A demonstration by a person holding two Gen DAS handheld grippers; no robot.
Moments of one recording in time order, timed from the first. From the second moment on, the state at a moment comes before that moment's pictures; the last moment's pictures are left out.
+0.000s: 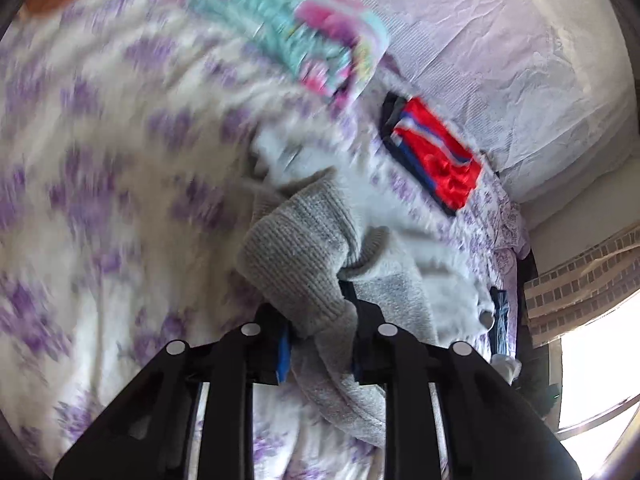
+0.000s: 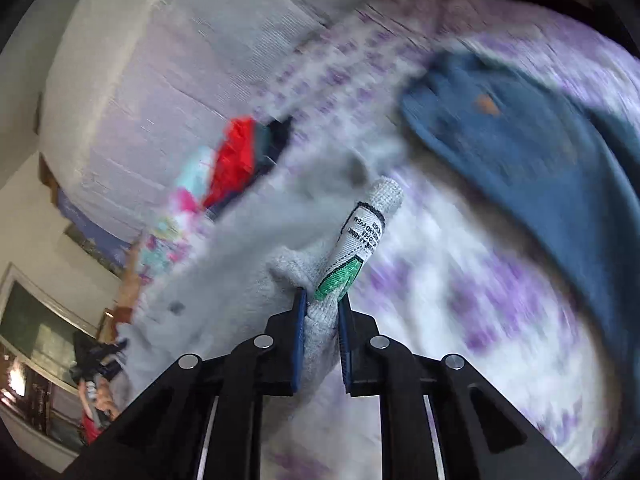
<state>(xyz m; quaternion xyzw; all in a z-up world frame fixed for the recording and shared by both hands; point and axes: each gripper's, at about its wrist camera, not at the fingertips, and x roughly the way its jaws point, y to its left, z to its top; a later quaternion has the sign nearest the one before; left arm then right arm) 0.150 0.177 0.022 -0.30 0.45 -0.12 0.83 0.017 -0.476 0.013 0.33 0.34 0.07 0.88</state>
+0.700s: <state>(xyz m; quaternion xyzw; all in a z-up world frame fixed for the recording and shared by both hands) 0.092 0.238 -0.026 -0.34 0.49 -0.09 0.80 -0.024 -0.494 -0.021 0.33 0.42 0.04 0.84</state>
